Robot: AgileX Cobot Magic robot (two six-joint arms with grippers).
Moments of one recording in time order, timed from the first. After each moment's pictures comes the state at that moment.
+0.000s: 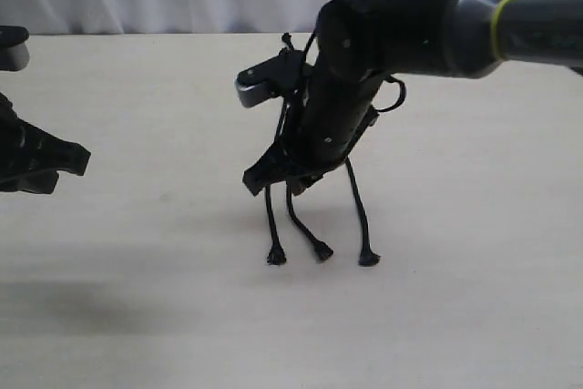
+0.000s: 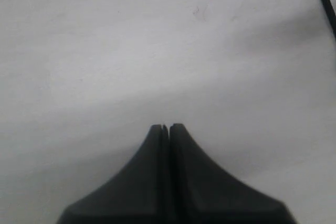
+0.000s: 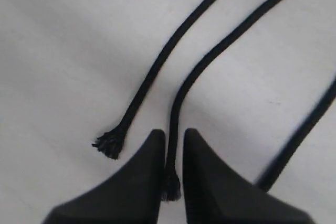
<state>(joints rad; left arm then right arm) -0.10 1.30 -0.80 -0.11 0.81 -0.02 0.61 1.95 -1.40 0.05 0.86 -0.02</state>
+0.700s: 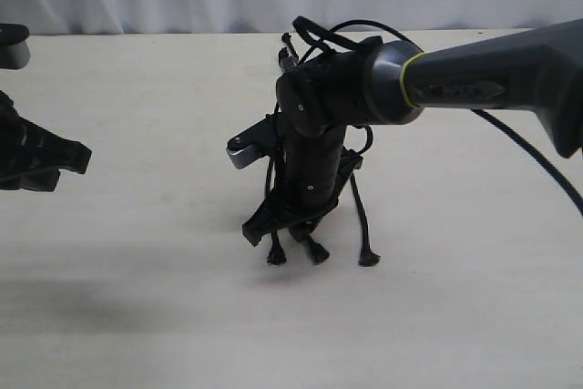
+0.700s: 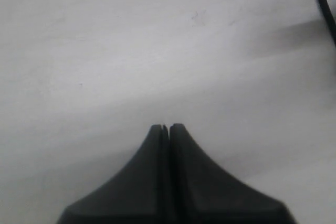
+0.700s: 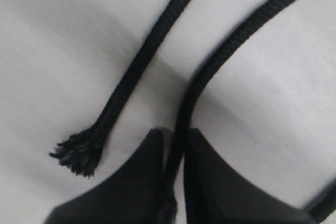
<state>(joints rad) -0.10 1.30 -0.80 -0.11 0.80 -0.02 0.65 2.14 -1.43 -0.01 0.90 0.01</state>
